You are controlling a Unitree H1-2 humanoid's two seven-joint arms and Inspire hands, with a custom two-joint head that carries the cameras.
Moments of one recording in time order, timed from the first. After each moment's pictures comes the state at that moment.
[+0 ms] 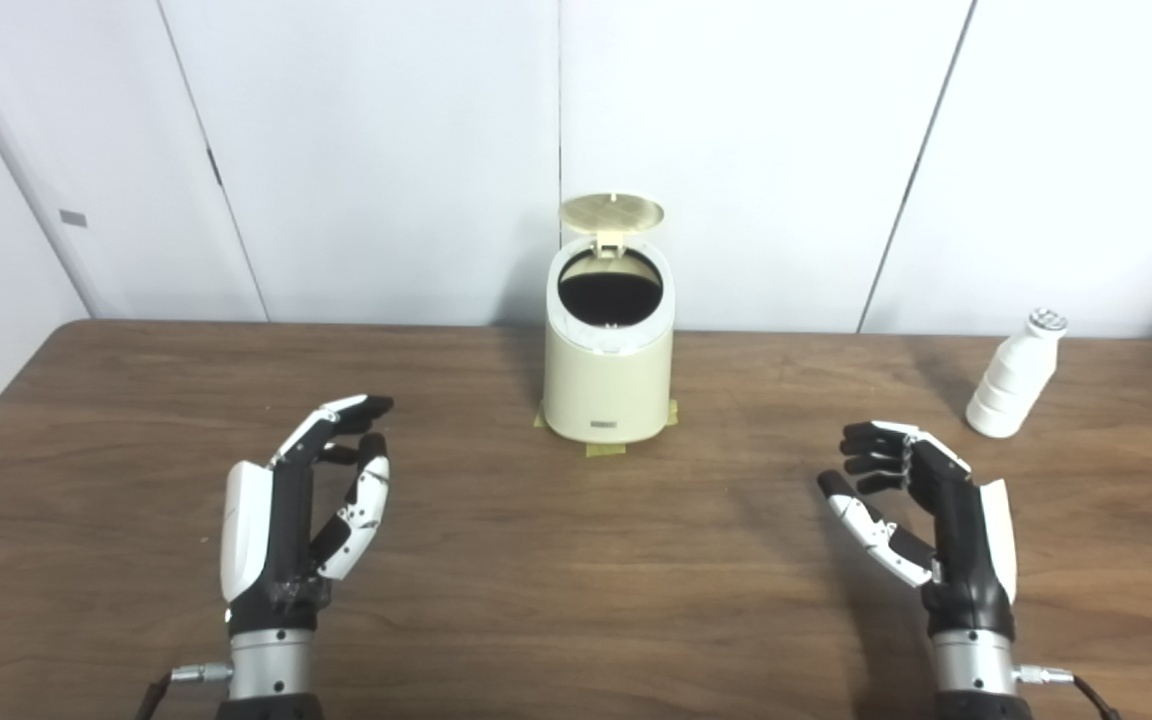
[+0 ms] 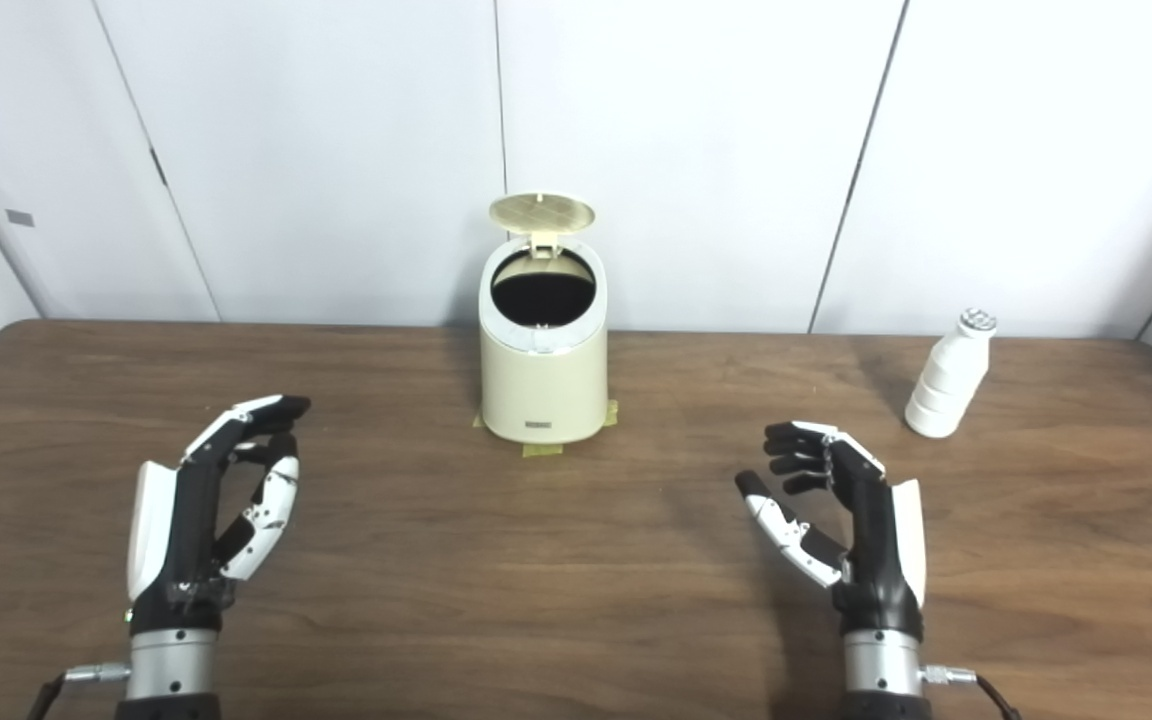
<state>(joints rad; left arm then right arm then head) 0.04 0.07 0.01 -0.25 0.55 -0.14 0.25 -0.02 -0.05 -0.04 -0.07 -0.34 -0.17 -0.23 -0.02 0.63</state>
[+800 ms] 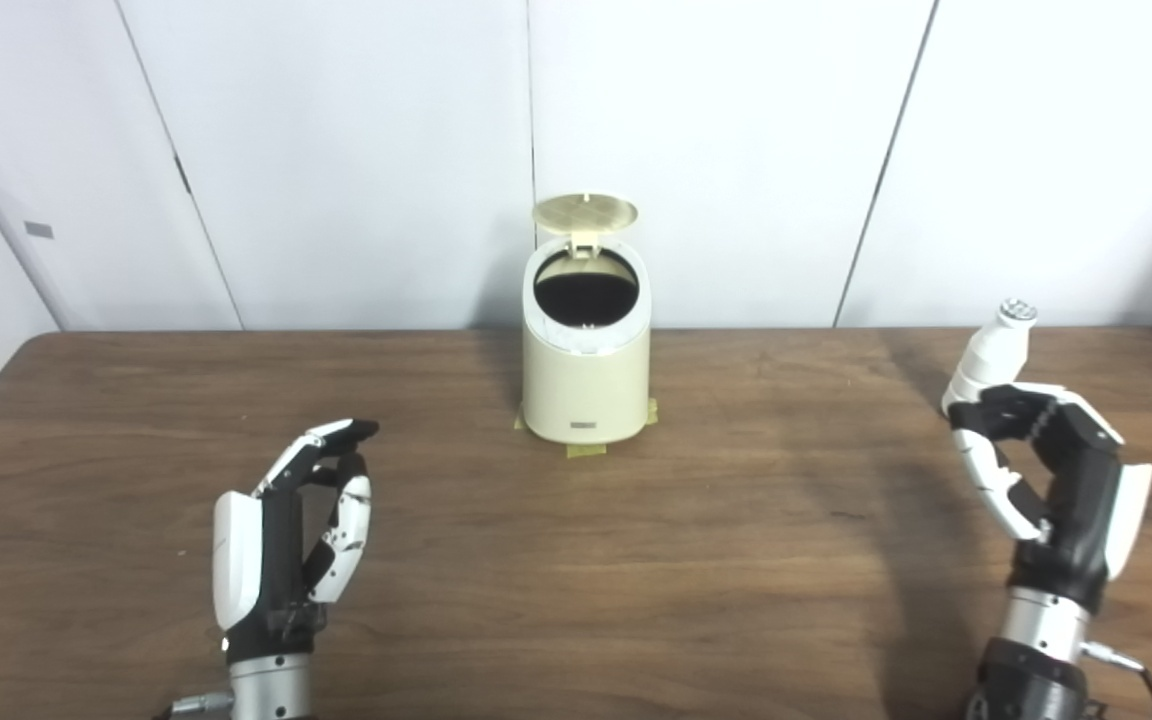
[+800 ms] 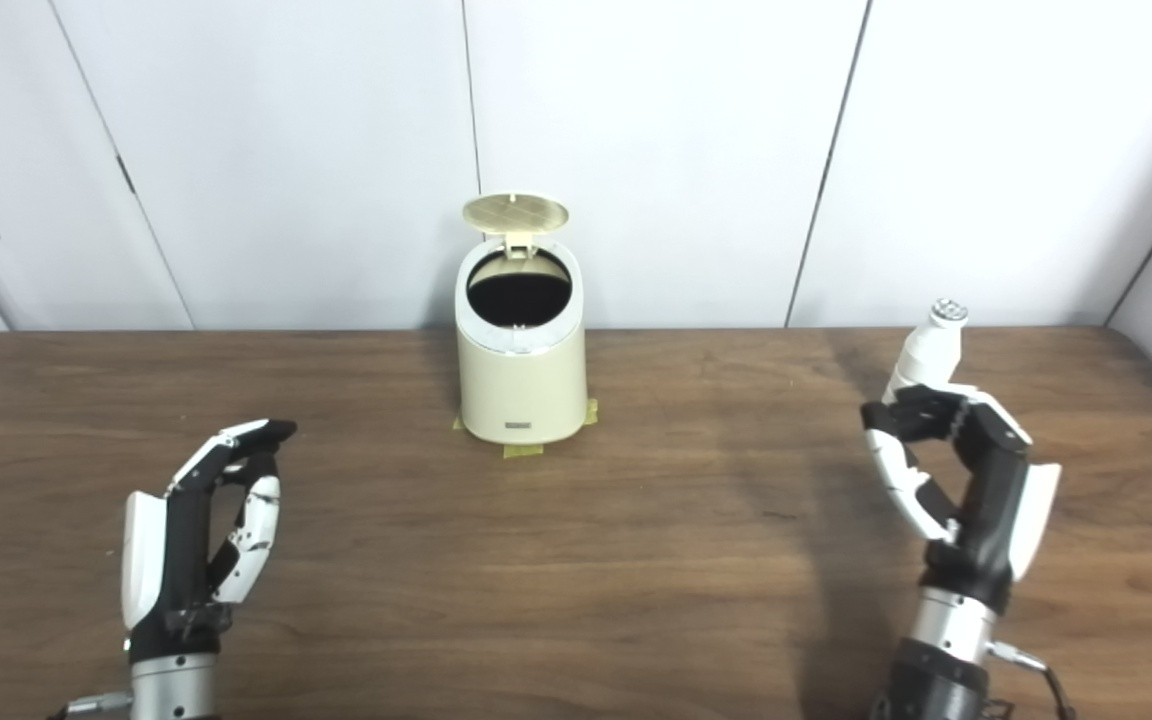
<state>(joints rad) 0.05 0.06 0.02 -0.18 0.56 -0.22 0.34 -0.13 -0.05 -0.26 0.03 -0.27 -0.35 -0.45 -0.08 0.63</state>
